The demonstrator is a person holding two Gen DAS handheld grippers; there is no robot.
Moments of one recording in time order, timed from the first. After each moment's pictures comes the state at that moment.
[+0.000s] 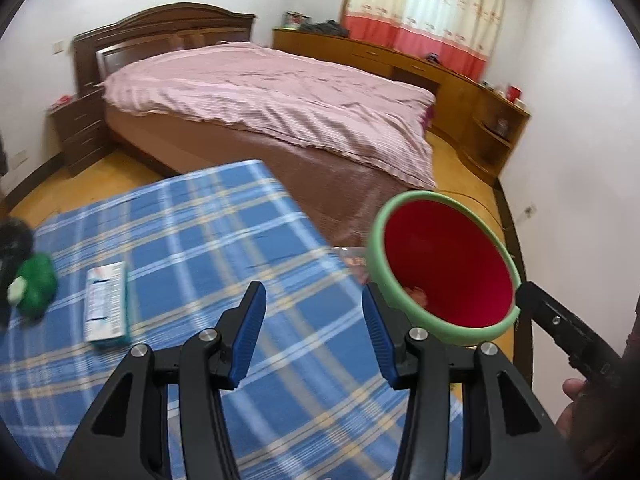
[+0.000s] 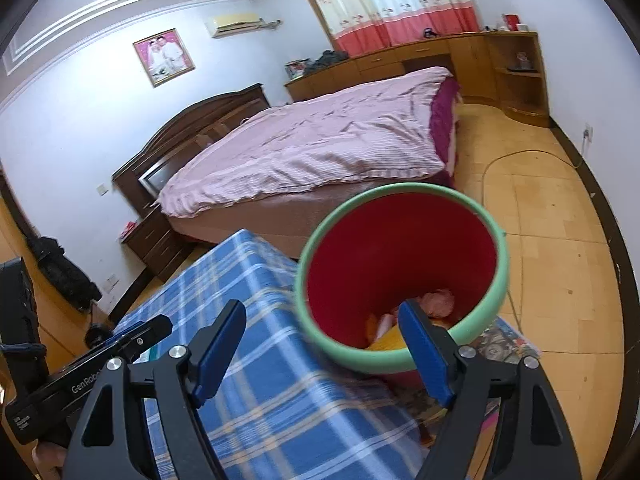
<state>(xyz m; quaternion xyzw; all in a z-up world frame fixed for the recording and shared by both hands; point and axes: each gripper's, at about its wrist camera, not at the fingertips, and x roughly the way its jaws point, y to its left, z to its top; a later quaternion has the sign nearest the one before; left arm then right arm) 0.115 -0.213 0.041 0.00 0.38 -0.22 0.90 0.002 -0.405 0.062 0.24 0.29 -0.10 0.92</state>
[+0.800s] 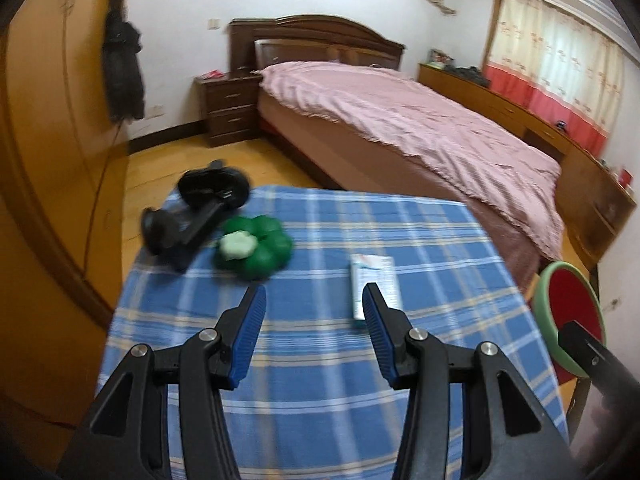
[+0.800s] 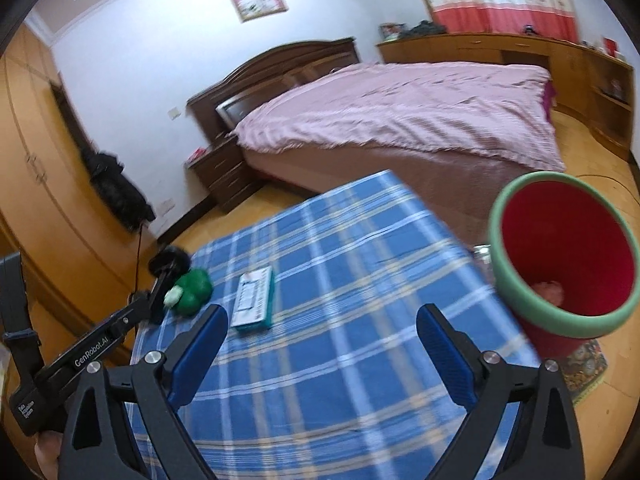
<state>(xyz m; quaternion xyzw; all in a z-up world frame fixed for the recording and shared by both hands) 0.107 0.003 0.043 -0.07 0.36 0.02 0.93 0.071 -0.220 0.073 0.16 0.36 0.04 0.92</state>
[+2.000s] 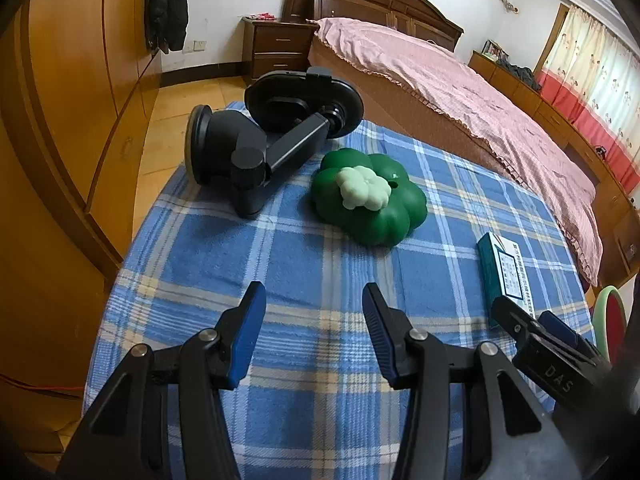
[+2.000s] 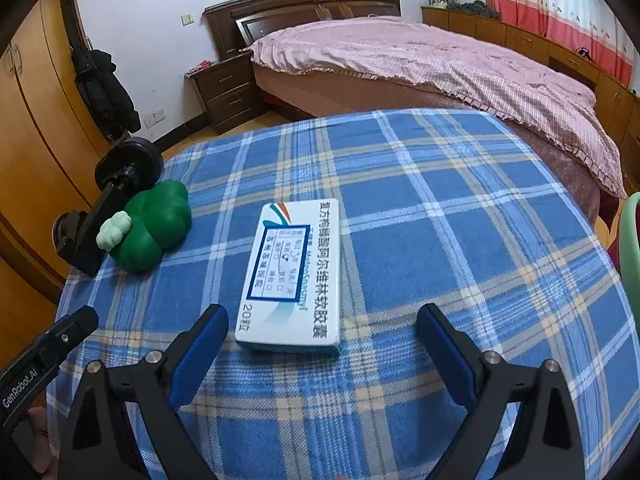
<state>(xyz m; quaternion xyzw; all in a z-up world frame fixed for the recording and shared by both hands) 0.147 0.094 -0.049 -0.14 0.43 0.06 0.89 0.187 -0.097 -0.040 0.05 0.45 0.05 0.89</state>
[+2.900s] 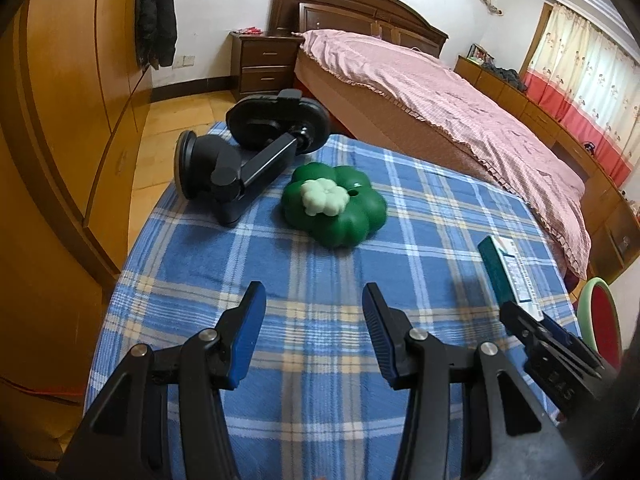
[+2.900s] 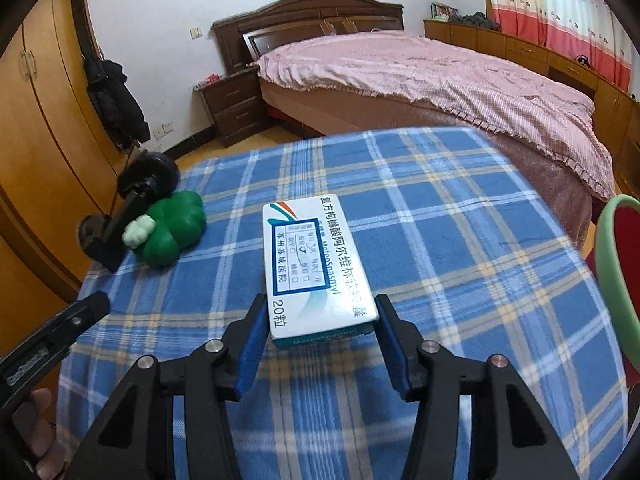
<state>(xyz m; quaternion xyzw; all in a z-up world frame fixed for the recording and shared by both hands) 0.129 0.072 -0.024 -0.13 0.40 0.04 0.90 0.152 -0.117 -0.011 0.05 0.42 0.06 0.90</state>
